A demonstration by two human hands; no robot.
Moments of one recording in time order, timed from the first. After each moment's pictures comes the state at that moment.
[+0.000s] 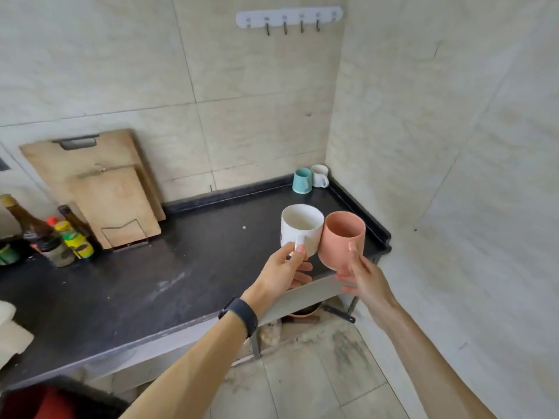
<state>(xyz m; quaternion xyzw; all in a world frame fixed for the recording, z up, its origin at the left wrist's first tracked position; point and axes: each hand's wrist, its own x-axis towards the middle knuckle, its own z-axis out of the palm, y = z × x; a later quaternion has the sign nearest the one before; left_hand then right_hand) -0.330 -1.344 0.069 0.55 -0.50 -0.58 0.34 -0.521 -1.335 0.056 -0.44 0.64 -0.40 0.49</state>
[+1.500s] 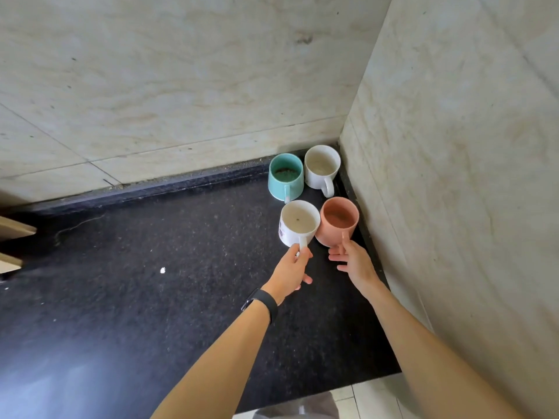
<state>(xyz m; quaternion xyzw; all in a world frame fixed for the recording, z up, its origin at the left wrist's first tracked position) -0.477 -1.858 -0.163 0.67 -0.31 -0.64 0.19 -0.636 -1.904 -0.184 -0.36 0.69 -0.17 0.60</state>
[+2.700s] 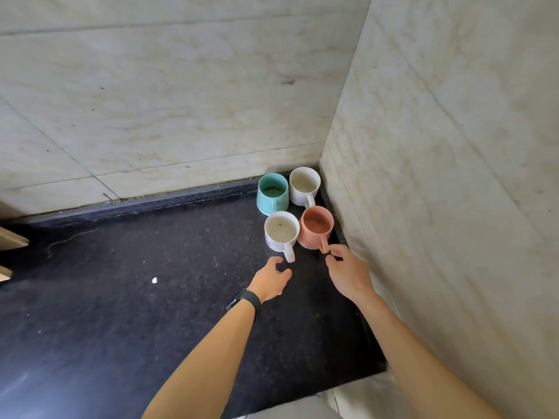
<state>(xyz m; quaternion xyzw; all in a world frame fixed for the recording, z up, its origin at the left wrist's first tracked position) -0.459 -1.849 -0.150 0.71 -0.39 -0.58 0.07 -0.642 -1.874 -0.098 -0.56 0.72 -0.07 0.40</state>
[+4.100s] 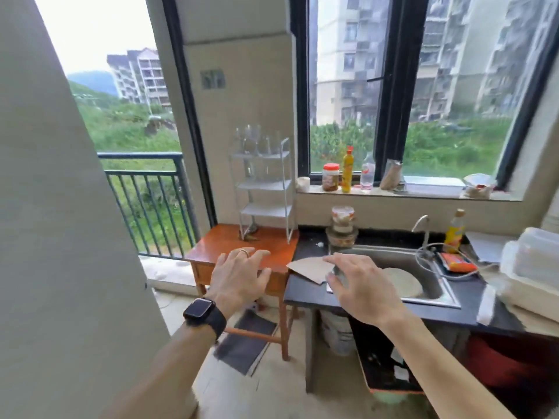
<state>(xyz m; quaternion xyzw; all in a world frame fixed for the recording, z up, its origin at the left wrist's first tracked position) -0.491 -0.553 0.204 0.96 0.23 0.13 0.04 -0.368 -0.775 0.195 -0.88 -0.40 -0.09 0.24</state>
